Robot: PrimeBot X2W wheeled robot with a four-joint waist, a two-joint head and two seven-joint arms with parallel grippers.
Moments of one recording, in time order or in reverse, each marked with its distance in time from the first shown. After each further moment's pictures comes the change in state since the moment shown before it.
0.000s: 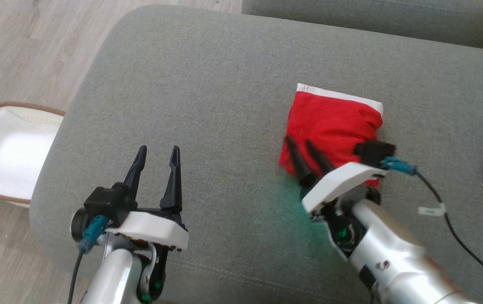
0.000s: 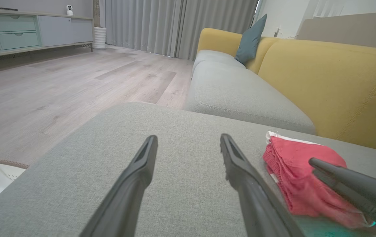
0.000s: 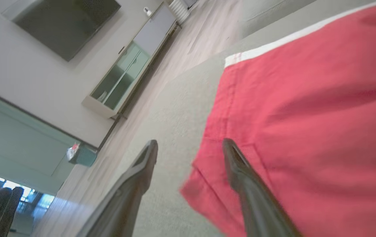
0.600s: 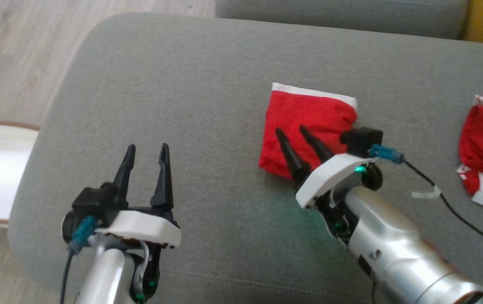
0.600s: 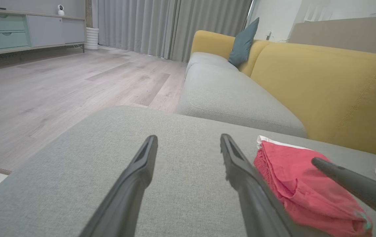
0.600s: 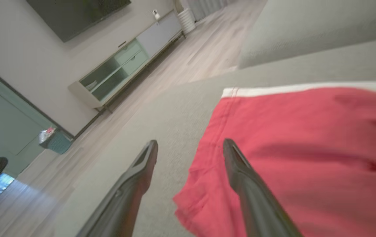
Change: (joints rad) left arm 0.007 0.000 0.029 -0.009 -0.010 0.013 0.000; right arm -0.087 0.000 0.145 0.081 -0.095 0.000 -0.073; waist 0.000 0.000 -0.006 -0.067
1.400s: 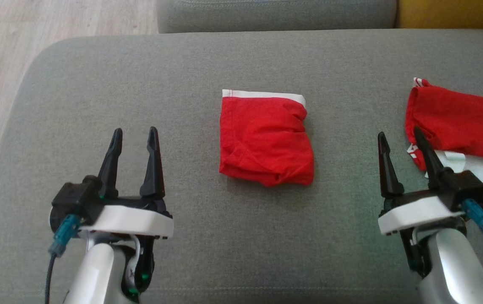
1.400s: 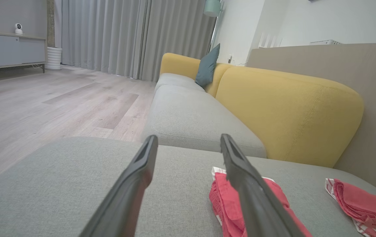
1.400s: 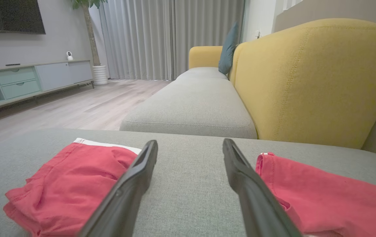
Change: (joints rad) left arm 0.007 0.000 0.040 -0.117 -0.007 -0.007 0.000; right arm 0.459 0.006 -0.808 -0.575 -0.942 0.000 0.004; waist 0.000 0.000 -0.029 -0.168
